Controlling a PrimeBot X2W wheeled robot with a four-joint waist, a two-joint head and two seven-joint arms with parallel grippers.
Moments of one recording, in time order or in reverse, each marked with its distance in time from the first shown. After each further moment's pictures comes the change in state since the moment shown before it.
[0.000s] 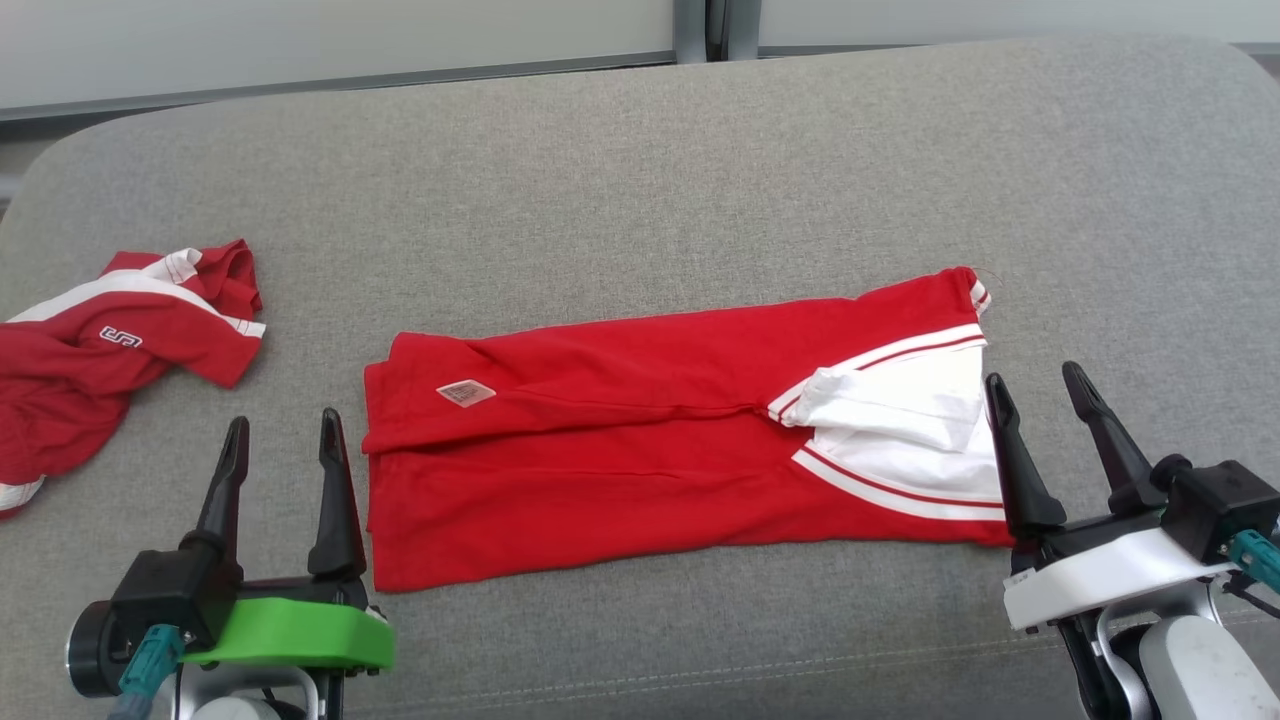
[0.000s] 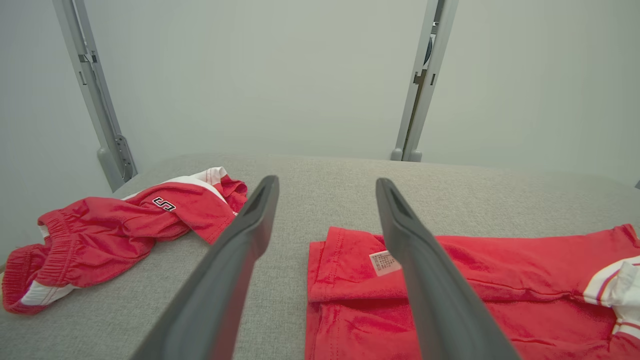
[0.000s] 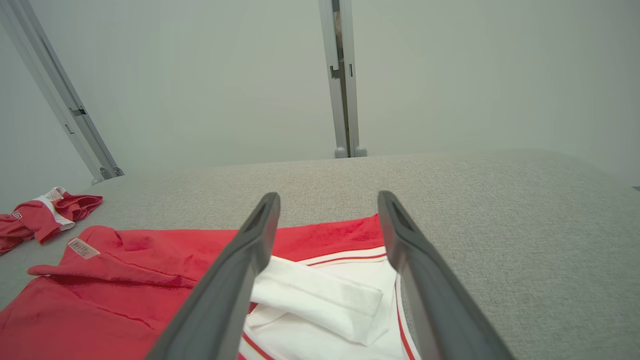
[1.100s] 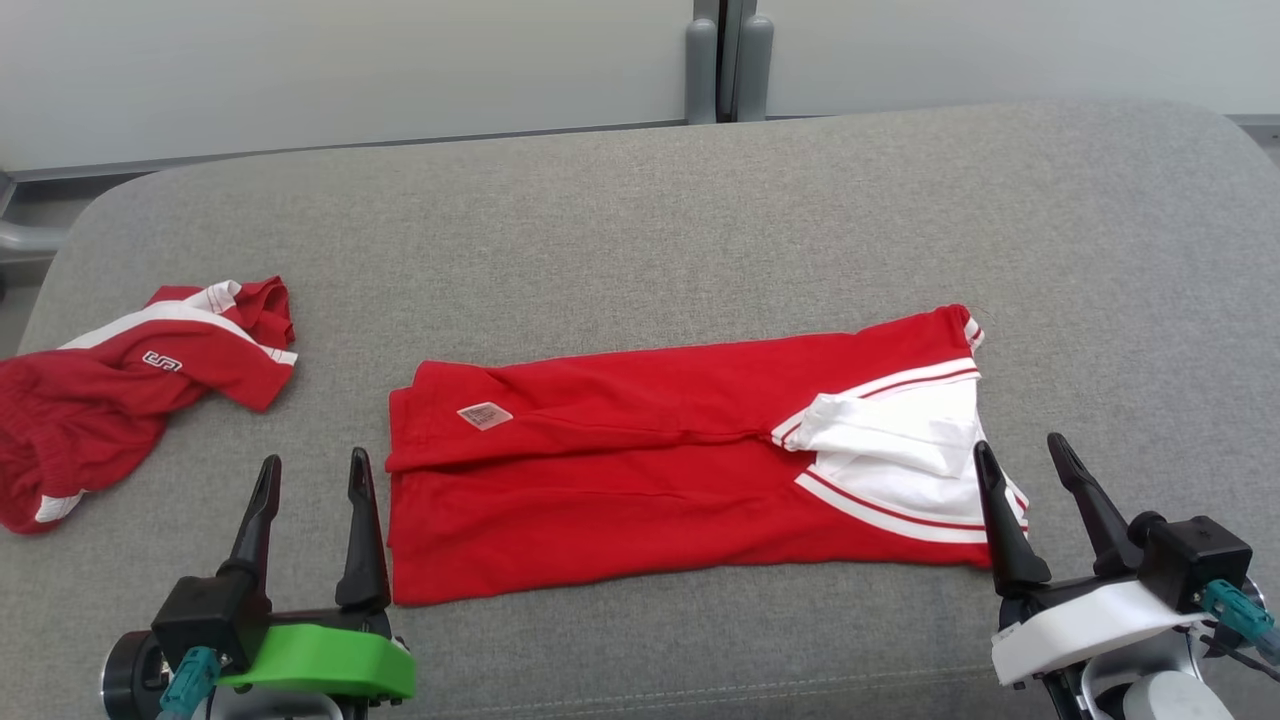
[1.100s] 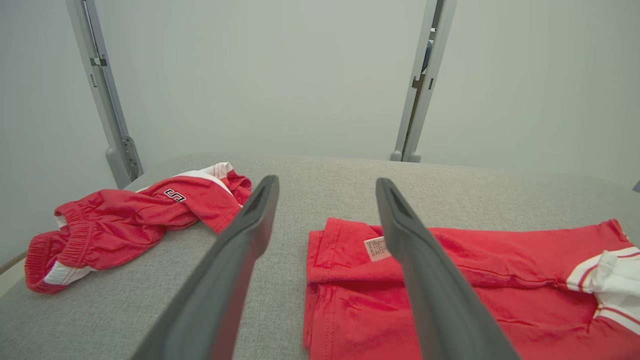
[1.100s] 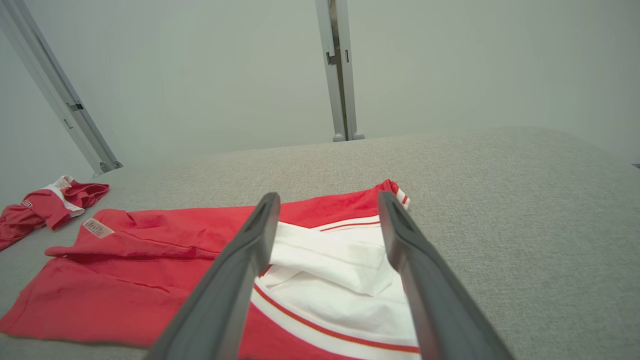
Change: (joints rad) left arm 0.041 -0.050 -0.004 0.058 0.031 -0.020 -0.008; right arm 0.086 0.046 -0.010 0.047 -0.030 0.000 0.007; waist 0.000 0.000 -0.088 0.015
